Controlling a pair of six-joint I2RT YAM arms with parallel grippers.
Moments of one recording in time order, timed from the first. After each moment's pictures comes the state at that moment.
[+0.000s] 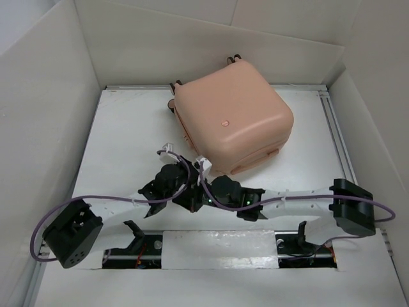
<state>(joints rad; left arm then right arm) -0.78 1.17 0.33 0.52 -0.26 -1.07 1.28 1.47 0.83 0.41 0.11 0.72</state>
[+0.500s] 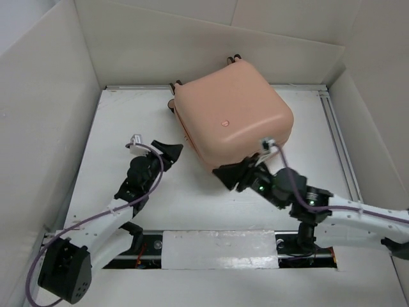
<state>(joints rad) -0.48 0.85 0.30 0.39 -0.11 -1.04 1.28 0.93 0.80 0.07 0.39 0.72</state>
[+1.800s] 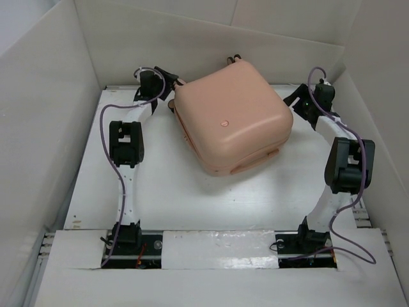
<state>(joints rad) -0.09 2.48 2.07 0.06 0.18 -1.07 -0.12 1.85 1.34 0.02 -0.20 0.58</state>
